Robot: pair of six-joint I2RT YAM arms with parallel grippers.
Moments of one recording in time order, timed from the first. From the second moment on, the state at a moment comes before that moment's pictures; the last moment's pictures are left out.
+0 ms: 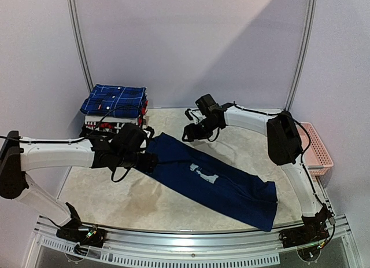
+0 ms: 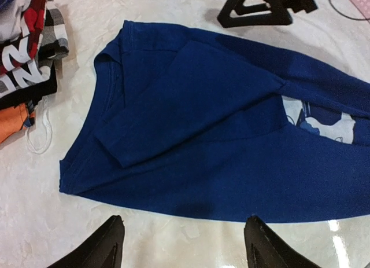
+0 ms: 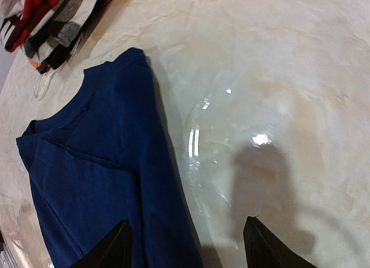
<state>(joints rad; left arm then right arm) -0.83 1.42 0.85 -0.31 -0.29 -0.35 0.67 2.48 2.14 -0.58 -0.28 0.24</state>
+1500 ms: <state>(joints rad) -1.17 1.77 1.08 -0.24 -0.28 -0.43 0.23 2.55 2.07 -0.37 -0.17 0.82</state>
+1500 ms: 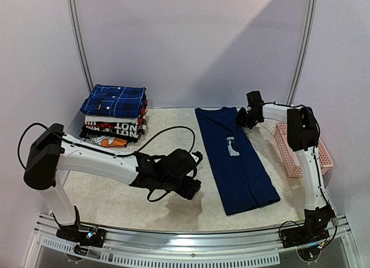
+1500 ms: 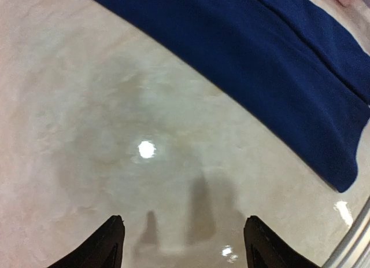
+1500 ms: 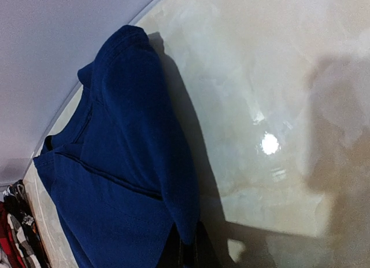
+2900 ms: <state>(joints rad) -1.35 2.16 1.39 -0.10 -0.09 -0.62 0.23 2.44 1.85 -0.22 -0.14 0.83</state>
